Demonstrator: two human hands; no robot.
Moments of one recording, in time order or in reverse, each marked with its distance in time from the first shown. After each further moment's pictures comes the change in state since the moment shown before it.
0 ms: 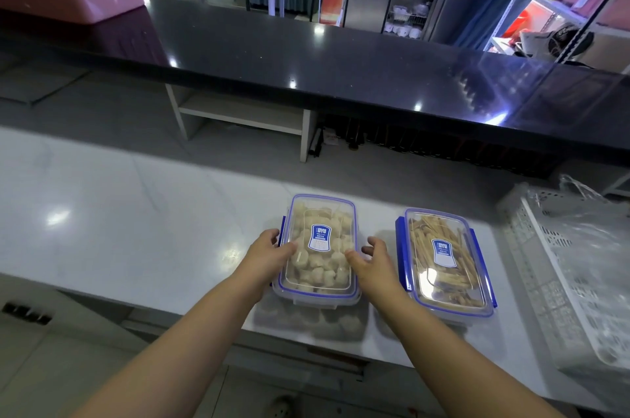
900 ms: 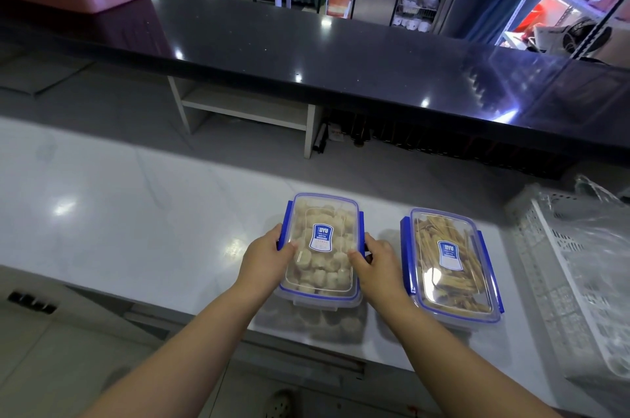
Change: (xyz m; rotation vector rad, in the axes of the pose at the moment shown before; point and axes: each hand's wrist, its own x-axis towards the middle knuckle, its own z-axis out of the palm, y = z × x) left_hand 0.003 -0.012 0.001 0.259 0.097 0.285; right_hand 0.011 0.009 0.003 -0.198 0.074 -0.232
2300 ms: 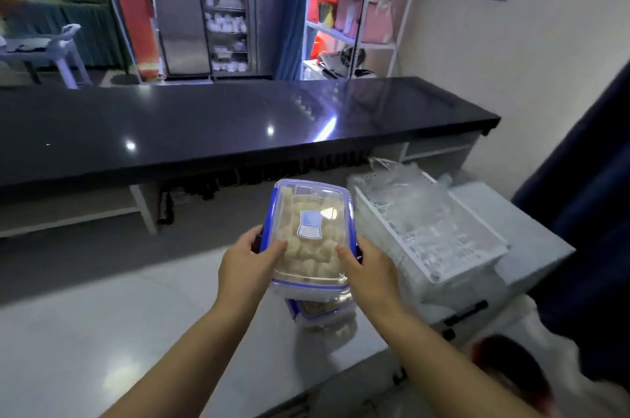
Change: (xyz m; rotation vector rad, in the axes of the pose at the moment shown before) left_hand -0.019 0.141 0.099 -0.270 -0.299 0.235; right_hand -0.078 -0.024 -0.148 0.027 0.578 0.013
